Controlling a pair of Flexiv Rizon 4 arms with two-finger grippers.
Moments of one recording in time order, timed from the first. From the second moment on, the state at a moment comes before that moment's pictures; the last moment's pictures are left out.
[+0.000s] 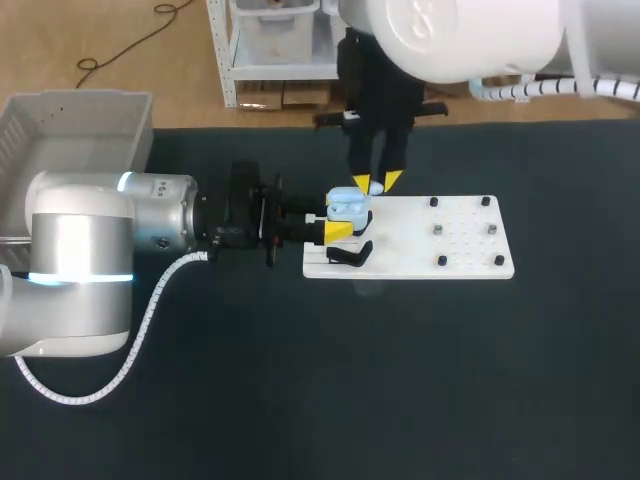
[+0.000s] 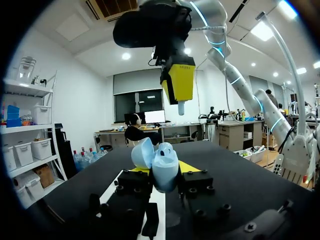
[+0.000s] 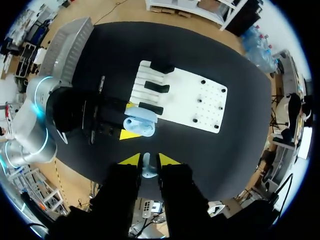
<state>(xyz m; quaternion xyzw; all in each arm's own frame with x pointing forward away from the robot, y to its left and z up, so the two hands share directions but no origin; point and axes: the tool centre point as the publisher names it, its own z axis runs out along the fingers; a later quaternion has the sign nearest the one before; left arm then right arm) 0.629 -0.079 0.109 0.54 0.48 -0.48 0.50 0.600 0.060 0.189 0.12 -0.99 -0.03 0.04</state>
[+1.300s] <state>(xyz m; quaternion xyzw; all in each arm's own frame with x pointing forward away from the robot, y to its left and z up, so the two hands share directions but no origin) 0.629 -0.079 0.109 0.54 0.48 -0.48 0.50 0.612 0.092 0.166 0.20 -0.98 -0.01 0.04</state>
